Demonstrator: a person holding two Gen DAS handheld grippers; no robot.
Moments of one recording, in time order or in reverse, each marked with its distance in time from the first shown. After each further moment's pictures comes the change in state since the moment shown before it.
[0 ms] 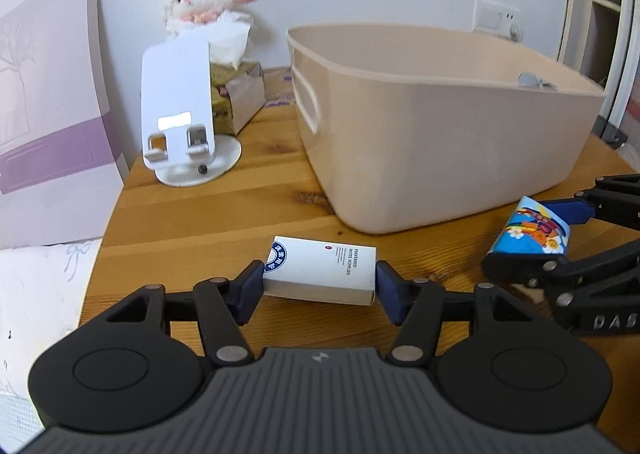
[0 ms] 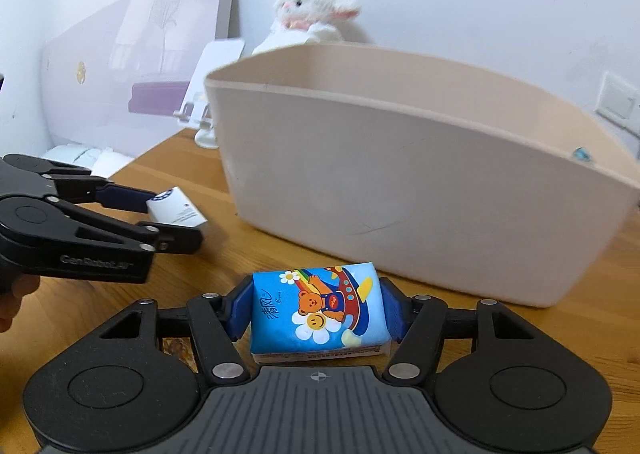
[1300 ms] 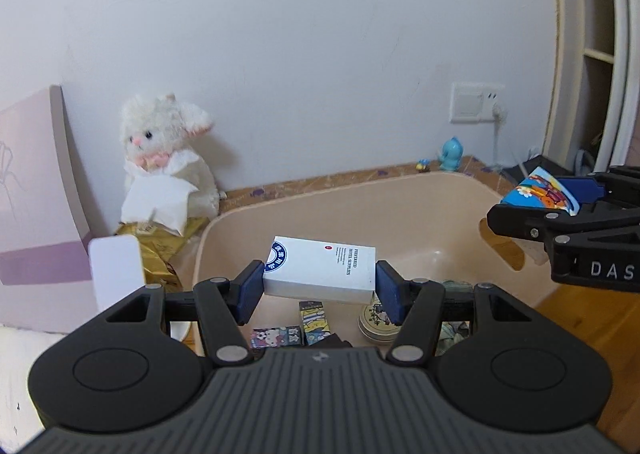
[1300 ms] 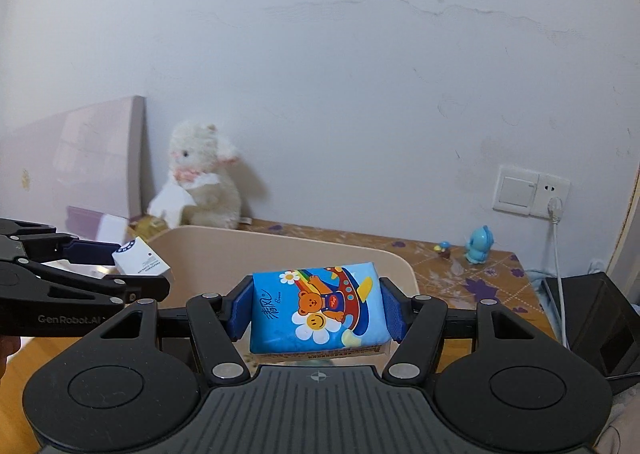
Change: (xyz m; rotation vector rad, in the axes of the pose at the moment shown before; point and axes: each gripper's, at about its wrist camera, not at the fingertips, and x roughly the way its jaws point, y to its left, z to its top) left arm 0.000 -0.083 0.139 0.033 -0.144 0.033; right arm -0.056 -0.115 0.101 0.083 -0.238 -0.171
